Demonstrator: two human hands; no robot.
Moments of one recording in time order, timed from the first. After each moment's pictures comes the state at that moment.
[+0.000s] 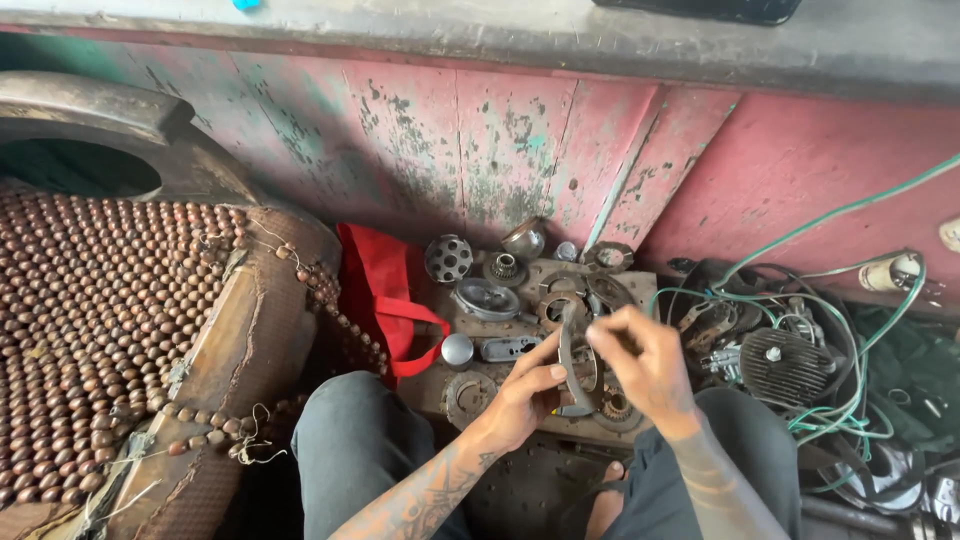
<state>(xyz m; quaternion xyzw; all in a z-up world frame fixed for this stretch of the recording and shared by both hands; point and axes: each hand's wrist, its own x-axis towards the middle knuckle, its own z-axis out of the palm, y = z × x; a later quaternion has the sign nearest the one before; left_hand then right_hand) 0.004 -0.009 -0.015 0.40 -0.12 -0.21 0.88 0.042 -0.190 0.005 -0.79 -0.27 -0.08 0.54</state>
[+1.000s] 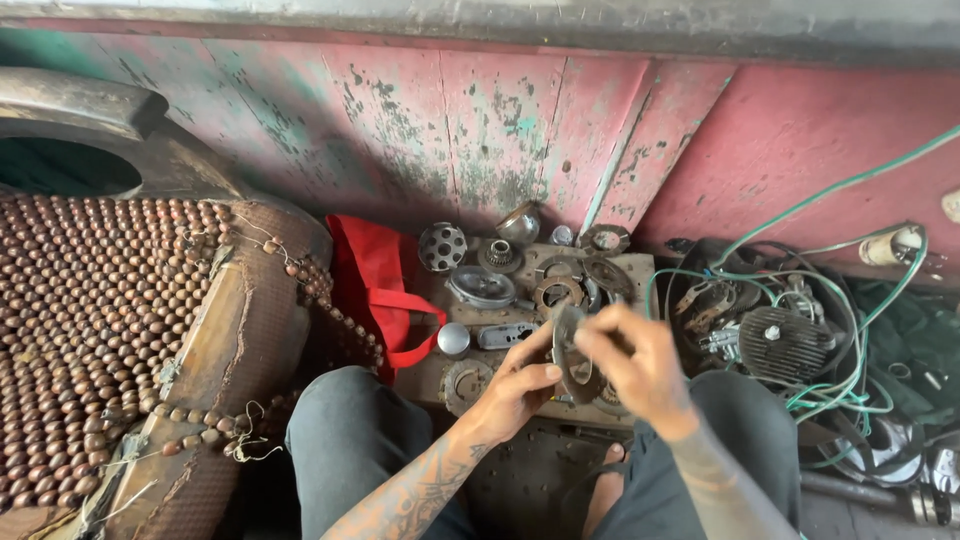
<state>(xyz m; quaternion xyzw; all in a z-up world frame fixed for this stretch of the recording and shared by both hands) 0.007 -0.010 -0.026 0.37 -0.16 -0.21 0.89 0.035 -0.188 0.011 -0.78 -0.26 -0.05 0.56</state>
